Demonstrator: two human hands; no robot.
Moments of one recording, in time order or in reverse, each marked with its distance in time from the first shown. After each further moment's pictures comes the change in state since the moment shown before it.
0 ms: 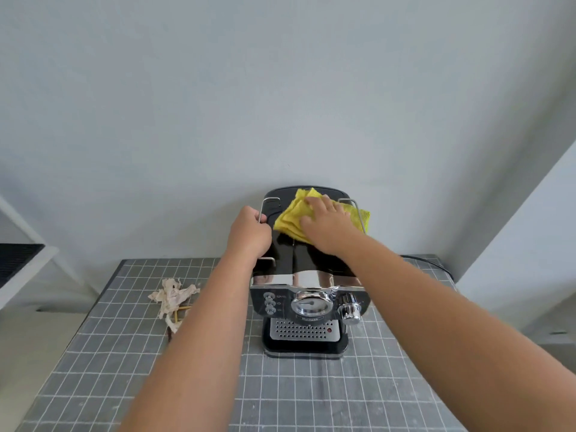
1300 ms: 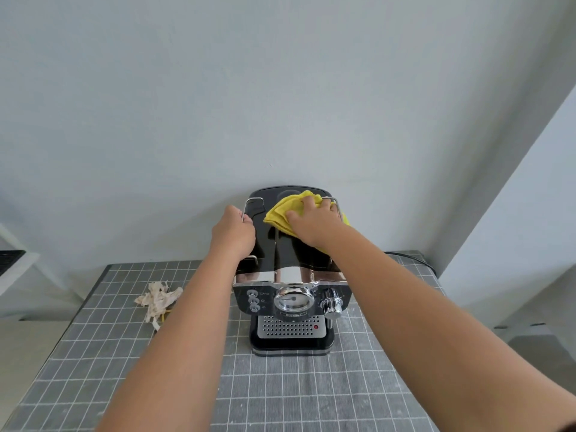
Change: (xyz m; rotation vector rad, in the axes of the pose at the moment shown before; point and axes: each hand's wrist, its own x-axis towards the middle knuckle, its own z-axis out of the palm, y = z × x) left_hand 0.000 -0.005 0.001 0.143 0.000 0.066; right_hand 0.004 0.011 -0.007 -0.067 -0.014 0.131
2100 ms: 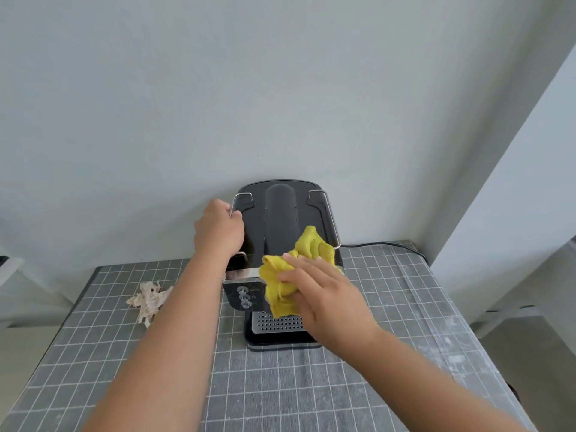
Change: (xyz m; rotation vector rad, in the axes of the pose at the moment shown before) left_hand -0.014 0.015 -0.008 0.065 0.076 -0.030; right_hand -0.124 0.058 0.059 0.070 0.534 -0.718
